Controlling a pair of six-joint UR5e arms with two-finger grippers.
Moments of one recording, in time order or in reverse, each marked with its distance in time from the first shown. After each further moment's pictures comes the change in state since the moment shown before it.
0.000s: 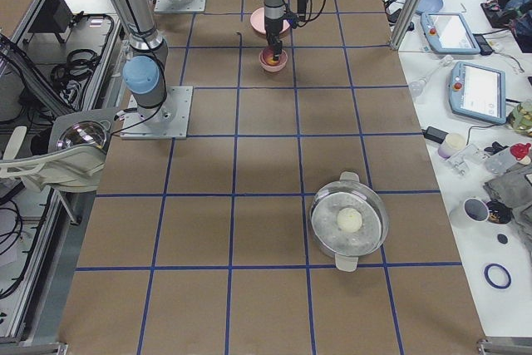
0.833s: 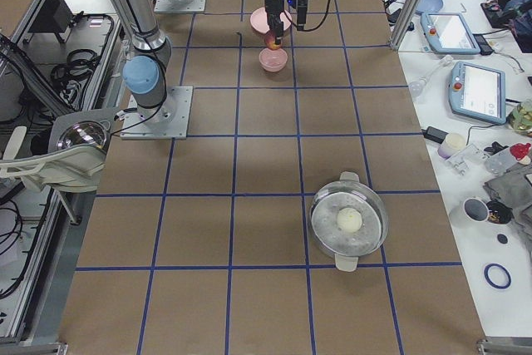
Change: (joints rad) left arm 0.033 0.070 -0.020 0.000 -0.062 0.002; right arm -0.063 -0.015 0.029 0.061 0.012 -0.150
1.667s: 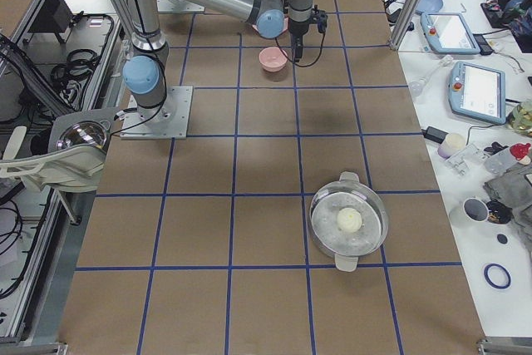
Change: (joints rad) left arm 0.235 0.196 -0.134 -0.102 0.065 0.369; right arm 0.011 0.087 0.233 -0.295 0.026 -0.051
